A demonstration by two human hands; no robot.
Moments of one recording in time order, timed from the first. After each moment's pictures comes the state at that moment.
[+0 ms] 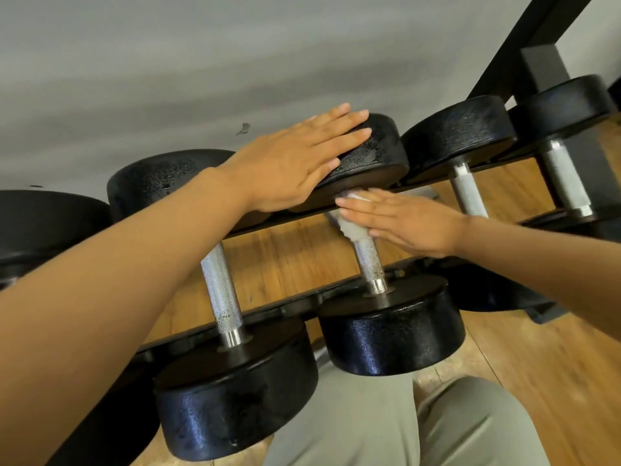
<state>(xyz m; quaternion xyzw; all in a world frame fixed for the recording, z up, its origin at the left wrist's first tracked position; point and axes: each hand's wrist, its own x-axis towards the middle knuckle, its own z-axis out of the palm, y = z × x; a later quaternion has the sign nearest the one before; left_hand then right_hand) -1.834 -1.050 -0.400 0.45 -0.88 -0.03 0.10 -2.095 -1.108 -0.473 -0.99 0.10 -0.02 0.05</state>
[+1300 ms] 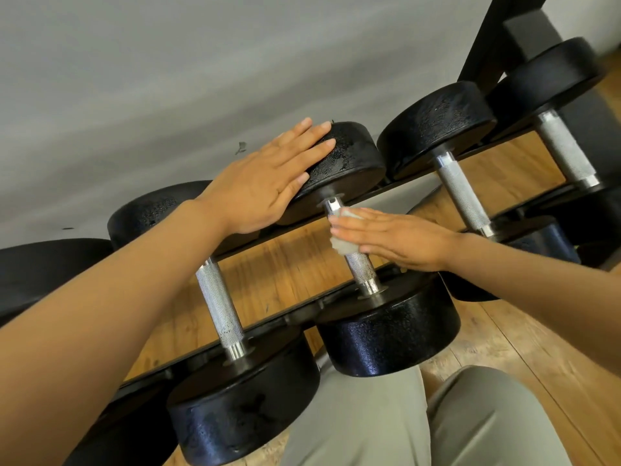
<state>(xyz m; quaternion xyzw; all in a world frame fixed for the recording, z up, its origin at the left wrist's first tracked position) -1.833 -1.050 -0.402 0.45 -0.89 -0.01 0.09 -2.106 -1.085 -0.496 -0.98 0.14 -0.08 0.14</state>
